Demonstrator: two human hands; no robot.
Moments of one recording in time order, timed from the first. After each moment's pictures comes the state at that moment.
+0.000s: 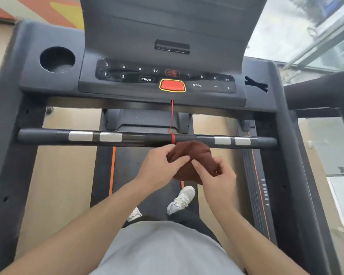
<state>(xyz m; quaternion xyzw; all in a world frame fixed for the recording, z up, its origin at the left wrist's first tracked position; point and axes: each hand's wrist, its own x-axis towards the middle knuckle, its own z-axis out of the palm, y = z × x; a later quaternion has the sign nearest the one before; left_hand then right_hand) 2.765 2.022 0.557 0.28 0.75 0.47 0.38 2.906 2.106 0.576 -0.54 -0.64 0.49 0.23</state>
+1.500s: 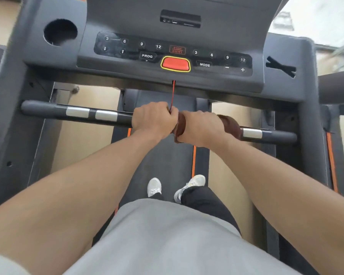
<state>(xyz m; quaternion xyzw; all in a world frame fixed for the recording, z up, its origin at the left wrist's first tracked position) 2.720 2.095 0.522 0.28 0.95 0.09 0.11 2.812 2.213 0.536 -0.17 -0.97 0.07 -0.16</state>
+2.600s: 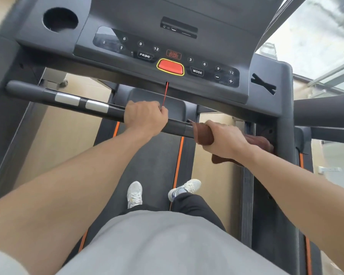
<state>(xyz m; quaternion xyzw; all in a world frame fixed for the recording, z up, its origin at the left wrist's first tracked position) 2.729 2.094 0.512 0.28 0.95 0.11 0.06 2.886 2.286 0.559 -0.14 -0.97 0.08 -0.18</state>
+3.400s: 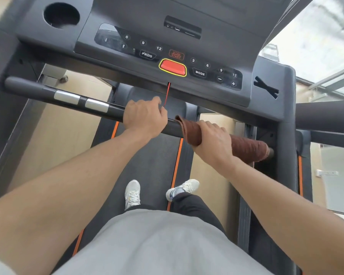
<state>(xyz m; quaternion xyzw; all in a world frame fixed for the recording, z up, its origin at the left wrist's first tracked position) 2.729 2.091 0.518 0.28 0.95 0.13 0.06 2.880 2.251 0.533 -0.18 -0.98 0.05 -0.07</state>
